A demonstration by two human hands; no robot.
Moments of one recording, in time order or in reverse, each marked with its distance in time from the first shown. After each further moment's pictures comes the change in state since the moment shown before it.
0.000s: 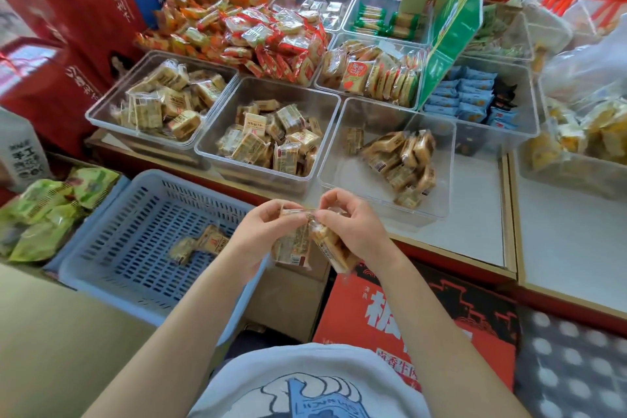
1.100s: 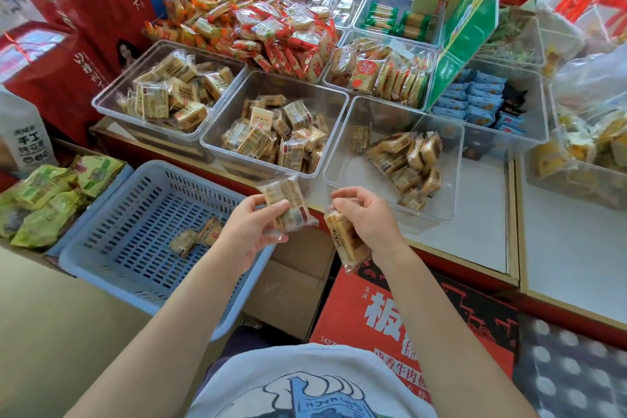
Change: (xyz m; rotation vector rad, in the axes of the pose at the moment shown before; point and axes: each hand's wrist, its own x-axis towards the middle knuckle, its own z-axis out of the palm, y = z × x) left_hand 0.007 -0.003 -0.016 -0.254 0.171 -0.145; right_hand 0.010 0.004 -0.003 0.116 0.146 0.246
